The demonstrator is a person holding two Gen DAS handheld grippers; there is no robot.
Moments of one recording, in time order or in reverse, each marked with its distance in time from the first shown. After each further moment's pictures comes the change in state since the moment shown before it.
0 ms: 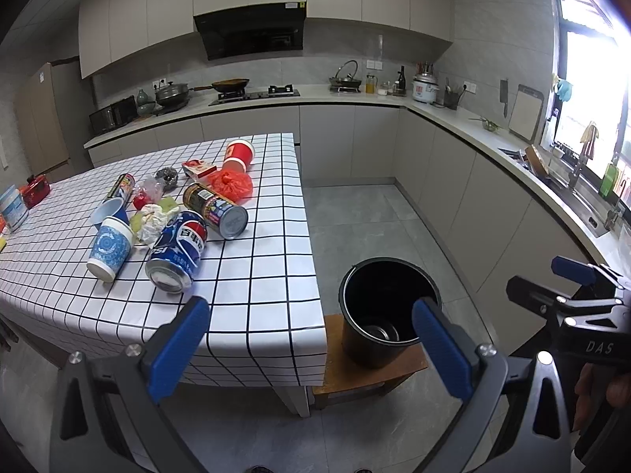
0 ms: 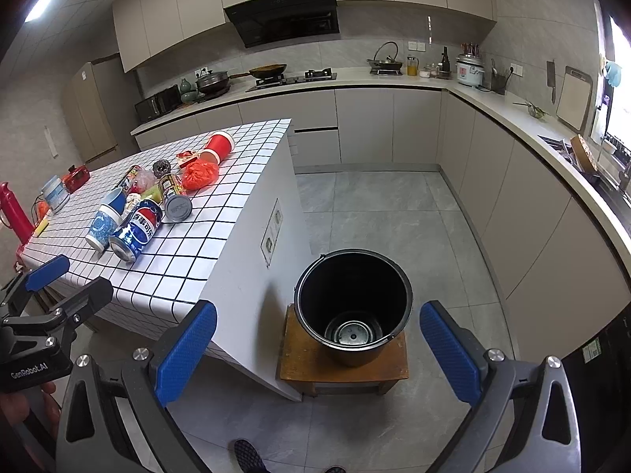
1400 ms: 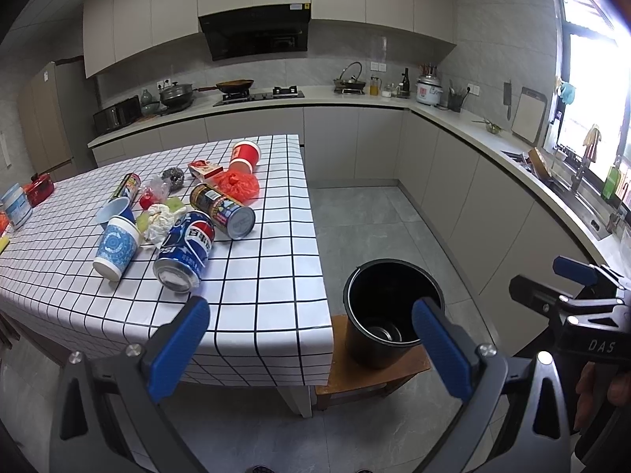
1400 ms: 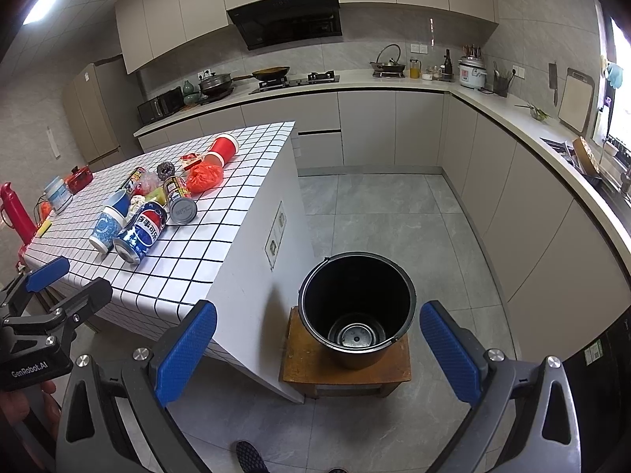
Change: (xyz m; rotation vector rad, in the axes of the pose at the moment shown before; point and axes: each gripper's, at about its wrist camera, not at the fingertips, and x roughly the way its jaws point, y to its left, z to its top) left arm 0.001 0.008 0.000 -0.007 0.000 0.010; right arm -0.002 0.004 0.003 -0.004 -0.009 0.009
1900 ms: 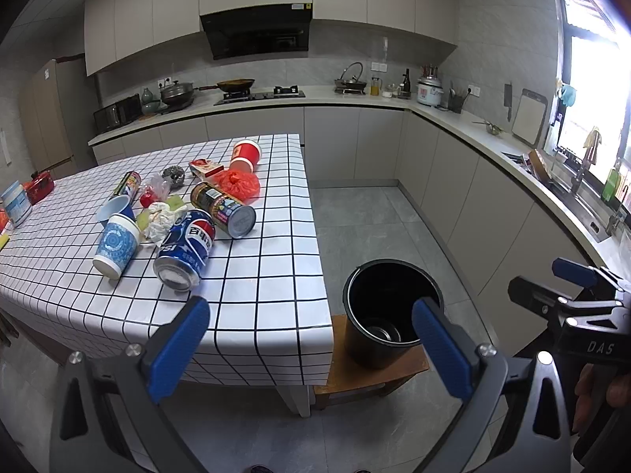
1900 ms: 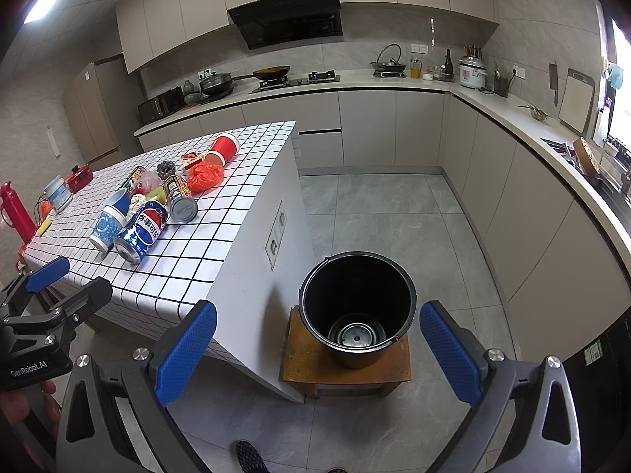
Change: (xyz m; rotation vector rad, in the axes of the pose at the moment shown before) left arm 0.000 0.000 -0.001 -0.006 0.000 -0.001; right arm -0.001 0.000 -0.002 -0.001 0.000 0.001
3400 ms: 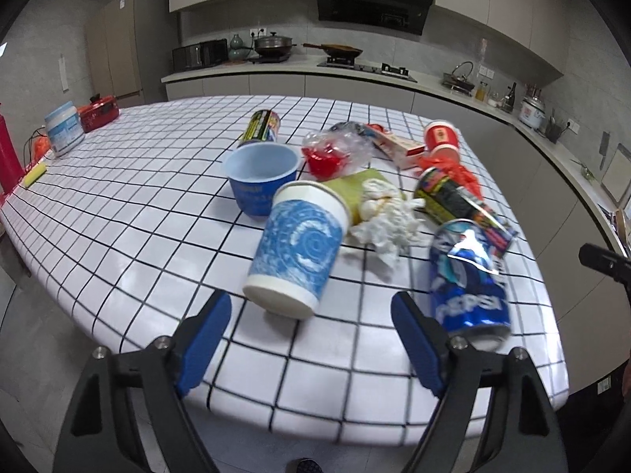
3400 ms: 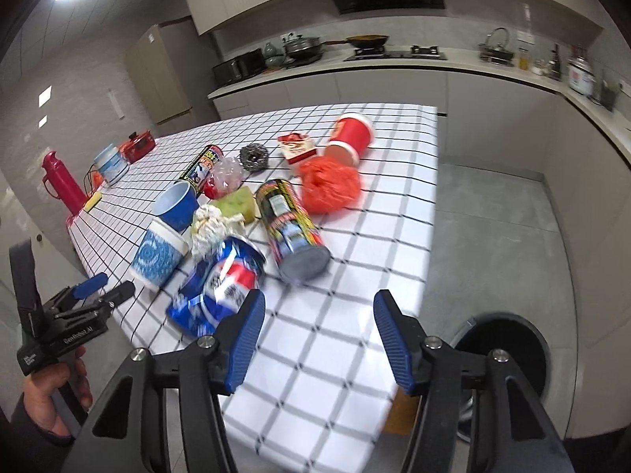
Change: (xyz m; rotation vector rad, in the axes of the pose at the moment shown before) left arm 0.120 0.266 0.014 -0.231 0.104 0.183; right arm 0.191 0.182 0.112 -0.143 0.130 0.293
